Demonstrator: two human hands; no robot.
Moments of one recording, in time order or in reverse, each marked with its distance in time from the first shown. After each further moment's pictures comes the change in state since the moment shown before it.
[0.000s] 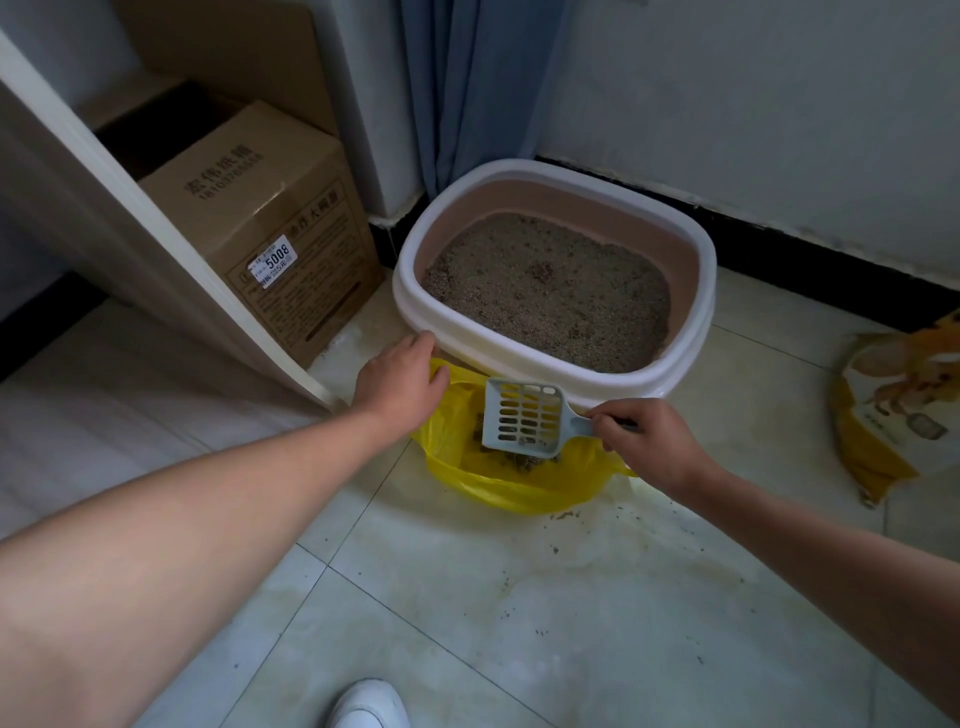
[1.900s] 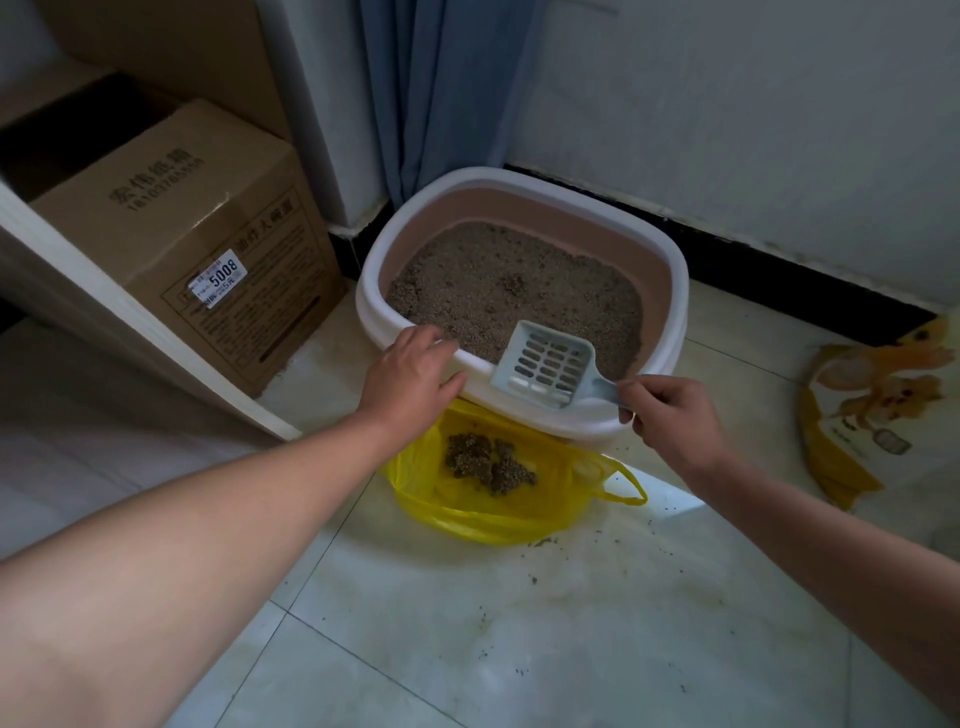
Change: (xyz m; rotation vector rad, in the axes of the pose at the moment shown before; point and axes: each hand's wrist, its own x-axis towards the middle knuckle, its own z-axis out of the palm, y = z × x) left_hand 0.038 0.020 0.023 -0.039 0.110 0.266; right_hand 0.023 -0.006 -0.041 0.321 0.222 0.153
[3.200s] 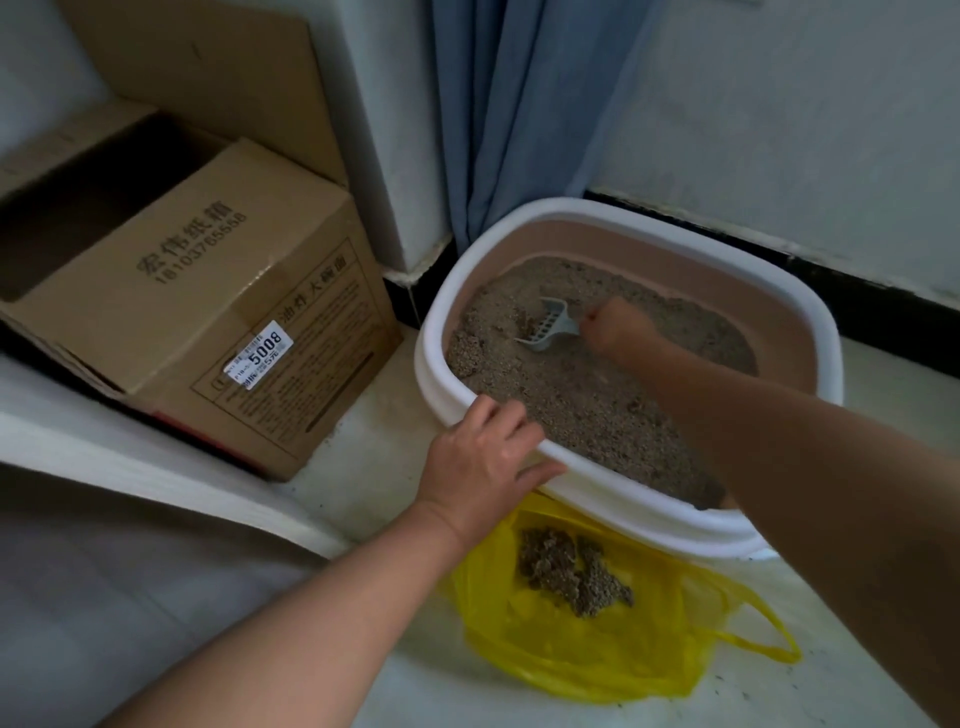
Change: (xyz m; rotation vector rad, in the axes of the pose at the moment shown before) left_hand 0.025 -0.029 0.025 0.146 0.192 0.184; right_hand 0.256 -0.058 0.145 -0.794 -0.144 0.066
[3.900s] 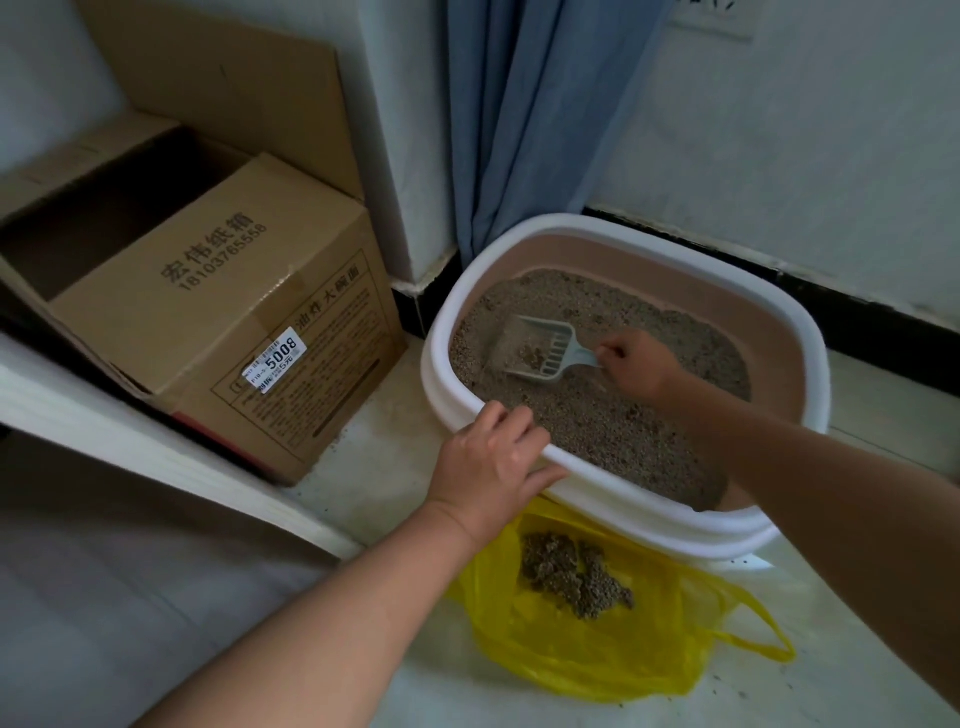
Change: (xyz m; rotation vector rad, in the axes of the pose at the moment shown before) left_hand 0.002 0.000 -0.003 0.036 0.010 0.035; right_hand -0.027 0.043 0.006 0.111 0.016 -0.219
